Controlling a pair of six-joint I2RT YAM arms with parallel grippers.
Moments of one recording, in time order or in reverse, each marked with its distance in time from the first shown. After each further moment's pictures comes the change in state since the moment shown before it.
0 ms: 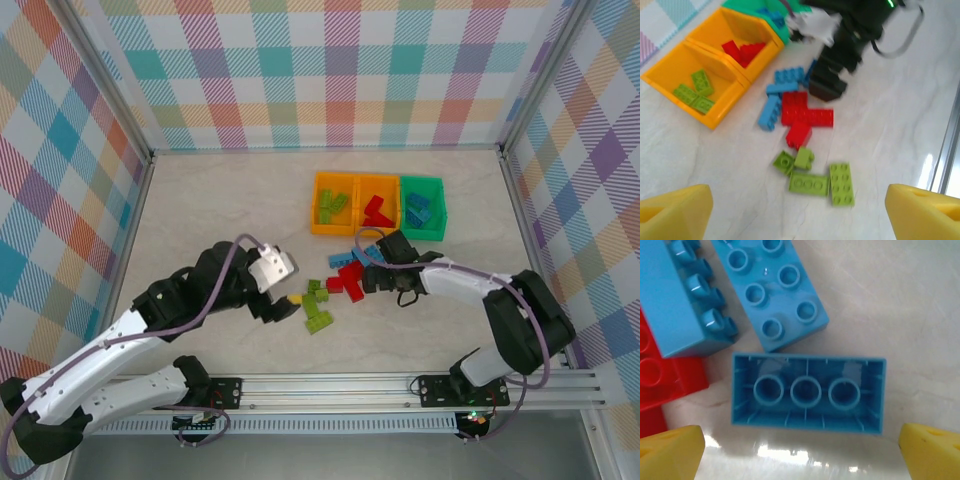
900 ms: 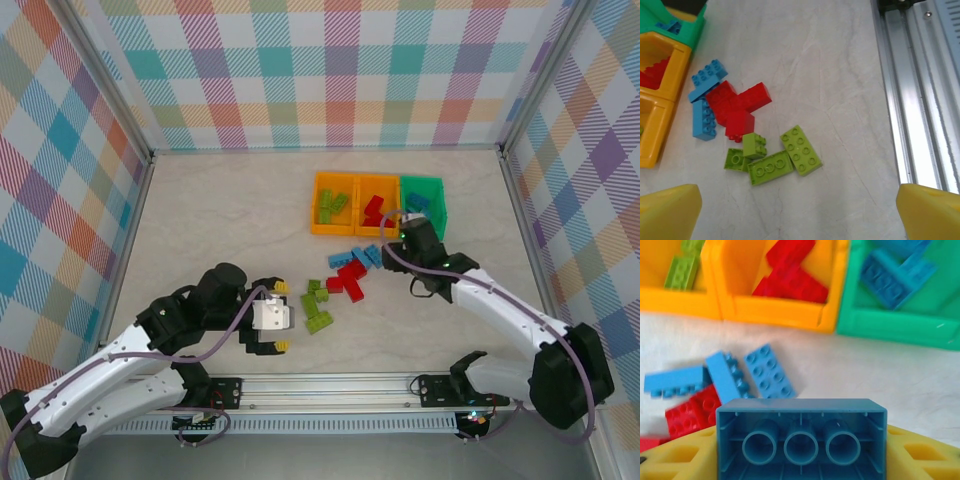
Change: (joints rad) left arm 0.032 -0.104 -0.191 -0.007 0.247 0.407; right arm -0.074 -0.338 0.031 -0.046 0.107 -0.026
